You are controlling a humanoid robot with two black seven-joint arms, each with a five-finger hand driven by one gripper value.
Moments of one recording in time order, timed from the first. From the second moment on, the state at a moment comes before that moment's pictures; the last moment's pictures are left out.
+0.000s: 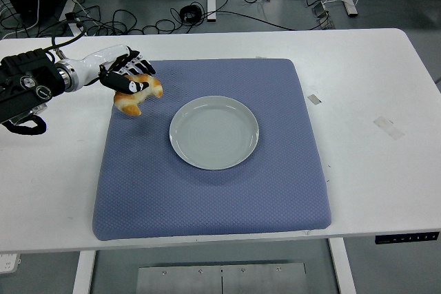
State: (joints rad) left arm -1.17 0.52 0.00 -0.94 0.71 -0.03 -0.09; right arm -0.13 0.00 0.08 0.14 -0.11 -0.14 0.25
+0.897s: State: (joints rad) left arm -1.11 0.50 0.01 -0.88 0.71 -0.02 -0.09; right arm -0.13 0.00 0.08 0.14 -0.11 -0.14 0.25
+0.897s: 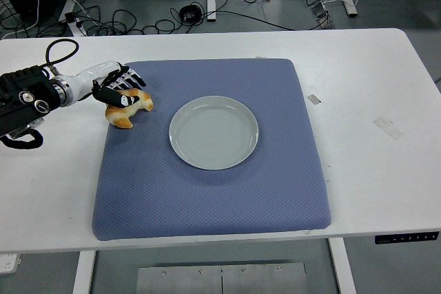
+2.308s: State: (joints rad) left arm -1.13 0.51 -0.08 -0.88 0.49 -0.02 -0.09; right arm -0.13 0.00 0.08 0.14 -0.11 -0.14 0.25
